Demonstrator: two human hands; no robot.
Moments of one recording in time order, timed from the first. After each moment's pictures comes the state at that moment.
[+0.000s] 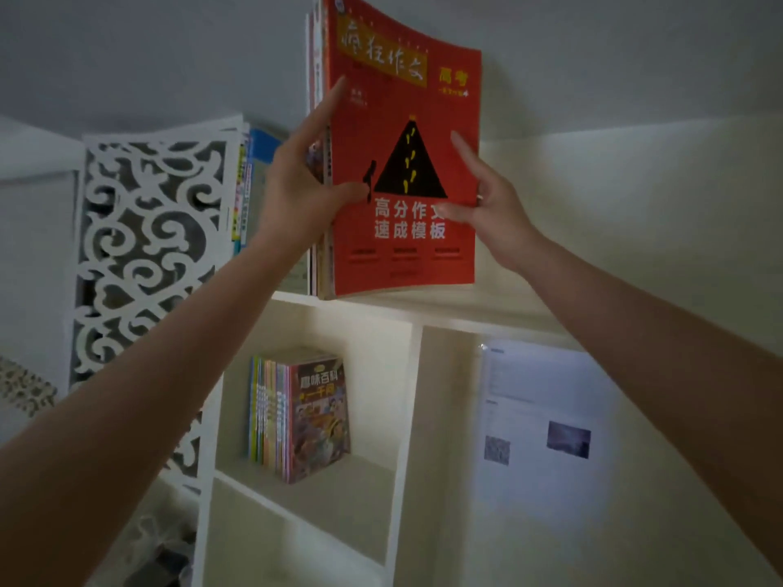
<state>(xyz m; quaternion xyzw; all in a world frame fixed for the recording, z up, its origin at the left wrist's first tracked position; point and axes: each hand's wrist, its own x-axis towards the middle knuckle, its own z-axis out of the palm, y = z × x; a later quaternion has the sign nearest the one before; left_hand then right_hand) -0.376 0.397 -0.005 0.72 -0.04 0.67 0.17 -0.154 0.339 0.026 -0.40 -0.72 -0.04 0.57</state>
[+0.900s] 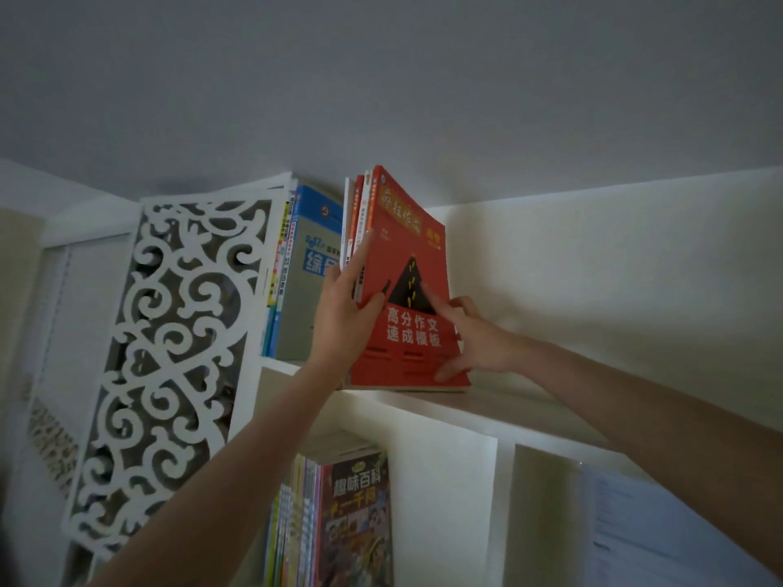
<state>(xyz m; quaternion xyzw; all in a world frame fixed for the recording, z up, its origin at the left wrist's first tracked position) -0.315 0.570 -0.025 0.68 0.13 0.71 0.14 -0.111 0.522 0.004 -0.59 -0.76 -0.11 0.24</state>
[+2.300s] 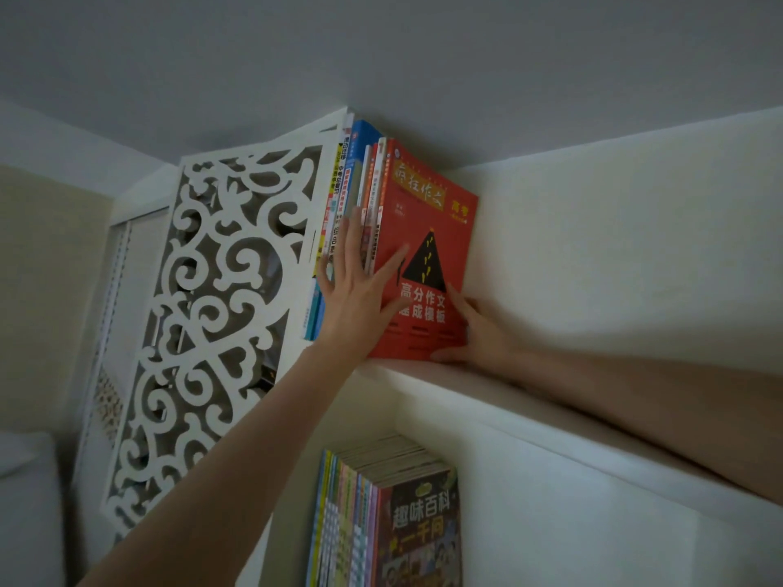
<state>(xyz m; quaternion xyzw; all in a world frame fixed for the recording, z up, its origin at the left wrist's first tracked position) -0.336 0.710 -0.045 0.71 0.37 0.56 -0.23 -0.125 0.698 -0.031 -0.58 -0.73 -0.07 0.35</state>
